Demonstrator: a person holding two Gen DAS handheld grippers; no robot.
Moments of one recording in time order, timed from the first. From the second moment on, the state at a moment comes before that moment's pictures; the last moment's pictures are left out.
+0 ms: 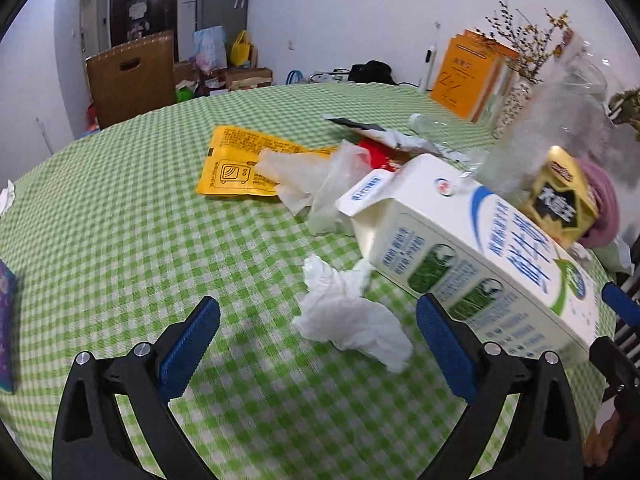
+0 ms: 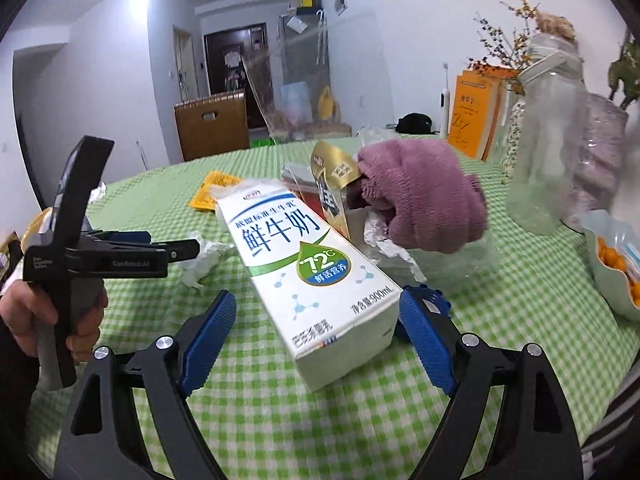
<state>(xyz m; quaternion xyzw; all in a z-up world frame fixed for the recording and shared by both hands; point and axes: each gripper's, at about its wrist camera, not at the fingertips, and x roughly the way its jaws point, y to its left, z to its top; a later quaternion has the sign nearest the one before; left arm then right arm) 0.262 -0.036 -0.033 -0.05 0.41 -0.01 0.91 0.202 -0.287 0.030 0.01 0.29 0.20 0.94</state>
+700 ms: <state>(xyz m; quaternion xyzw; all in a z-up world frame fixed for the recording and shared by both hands) 0.269 -0.053 -0.057 -0.03 0.43 -0.06 0.90 0.229 -0.268 0.018 0.01 0.34 0.20 0.92</state>
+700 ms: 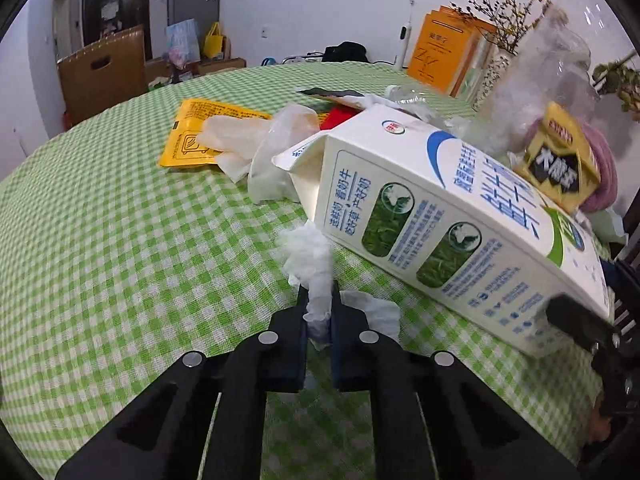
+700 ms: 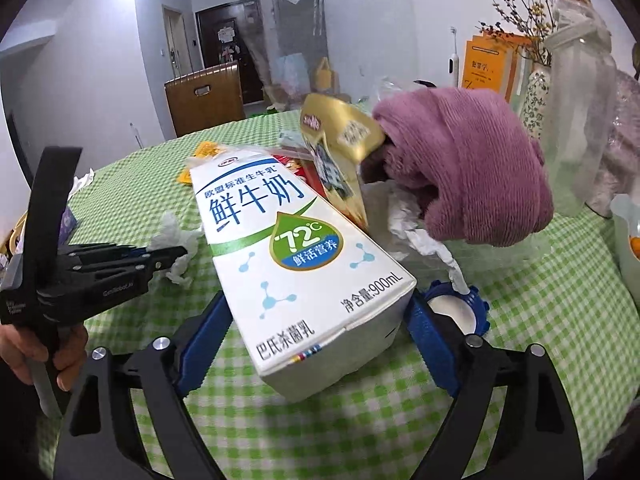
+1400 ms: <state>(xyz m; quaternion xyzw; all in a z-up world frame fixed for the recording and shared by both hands) 0.241 0.039 0.045 -0.15 0.33 -0.05 0.93 0.141 -0.229 0.147 -0.06 0.23 0.20 0.95</state>
